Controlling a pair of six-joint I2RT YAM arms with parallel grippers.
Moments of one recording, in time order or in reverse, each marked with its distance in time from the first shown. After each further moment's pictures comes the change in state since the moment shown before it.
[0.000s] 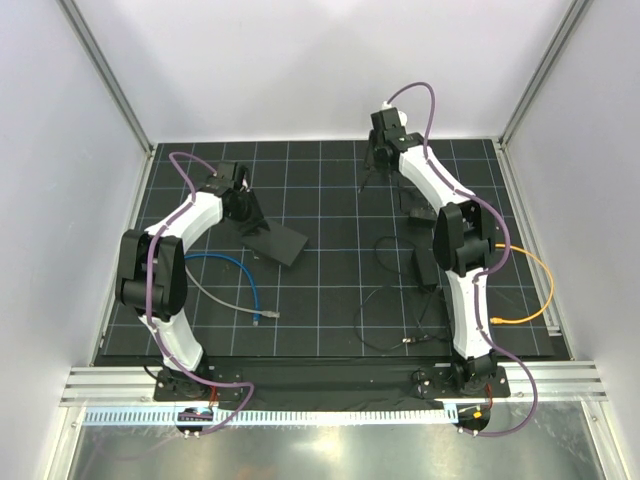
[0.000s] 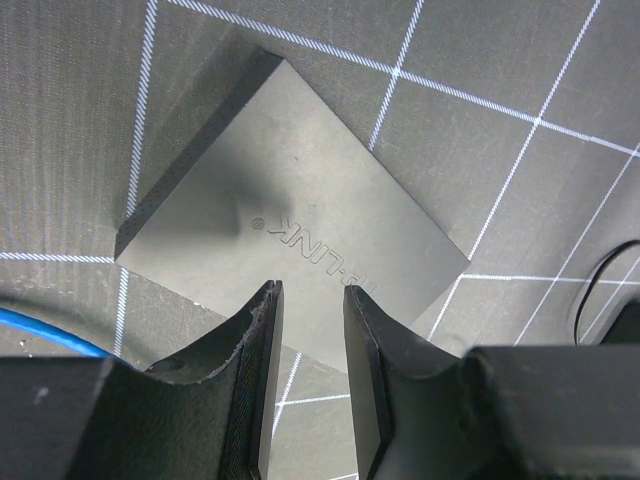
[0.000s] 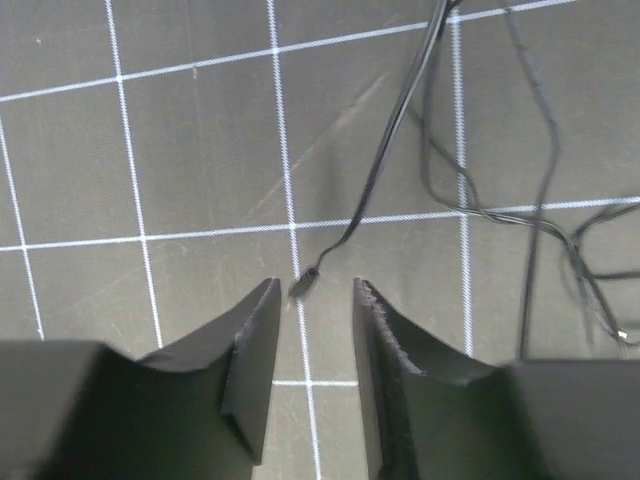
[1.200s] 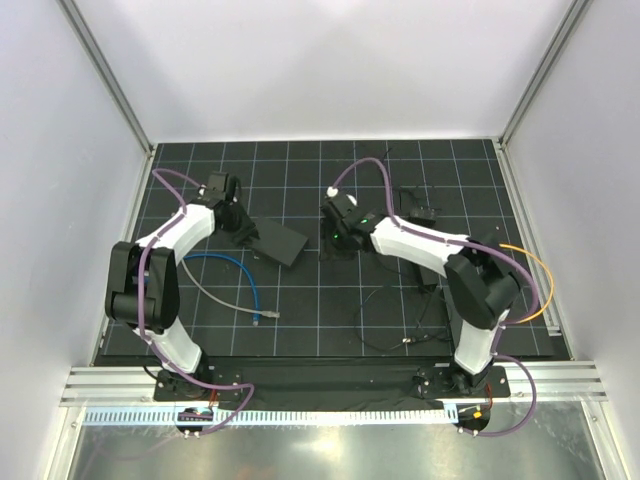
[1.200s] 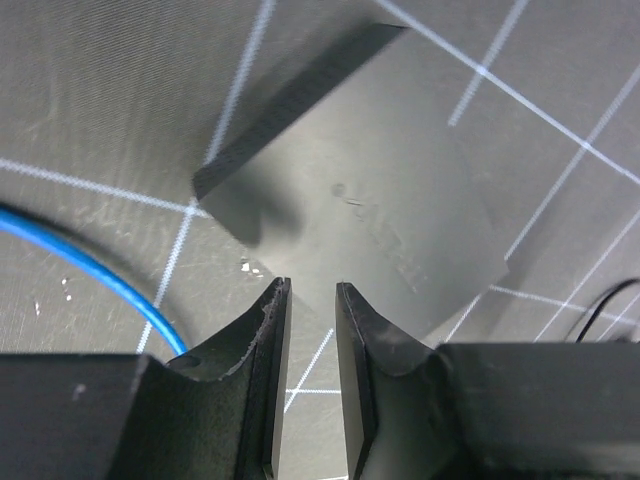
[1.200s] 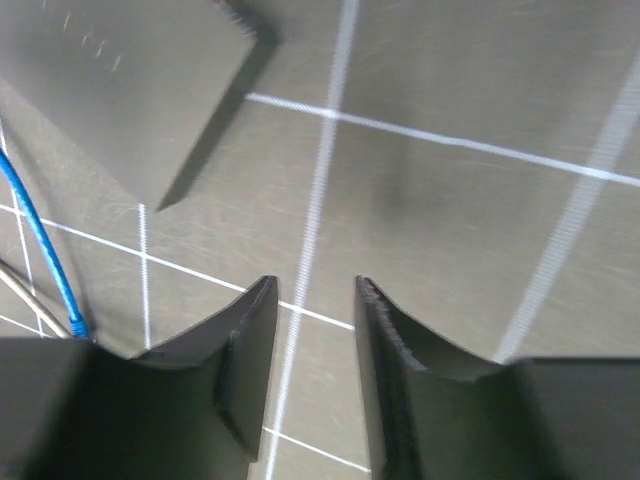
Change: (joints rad) left arm 0.032 -0.099 -0.139 0.035 -0.061 -0.116; right arm 0.410 -0.462 -0.792 0.150 -0.126 0.192
